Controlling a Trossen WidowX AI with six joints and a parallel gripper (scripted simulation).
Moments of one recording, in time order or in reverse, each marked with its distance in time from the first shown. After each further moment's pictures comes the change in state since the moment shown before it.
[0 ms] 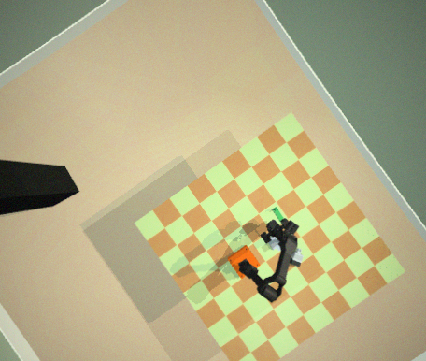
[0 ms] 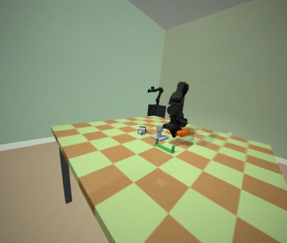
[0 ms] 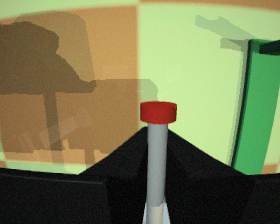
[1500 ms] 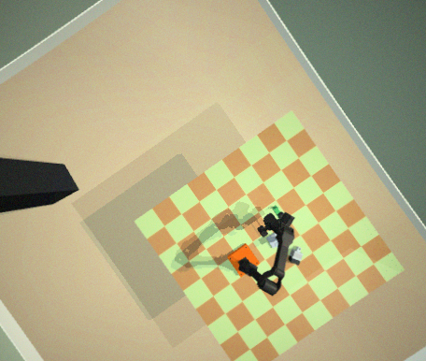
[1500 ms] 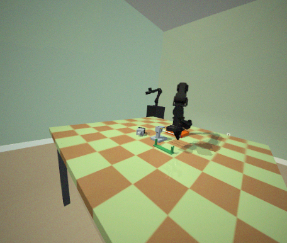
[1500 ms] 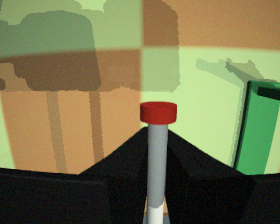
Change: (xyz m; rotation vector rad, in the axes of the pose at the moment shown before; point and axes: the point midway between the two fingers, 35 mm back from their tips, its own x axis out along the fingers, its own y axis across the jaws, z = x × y) arm 0.001 0.000 0.035 0.005 0.003 0.029
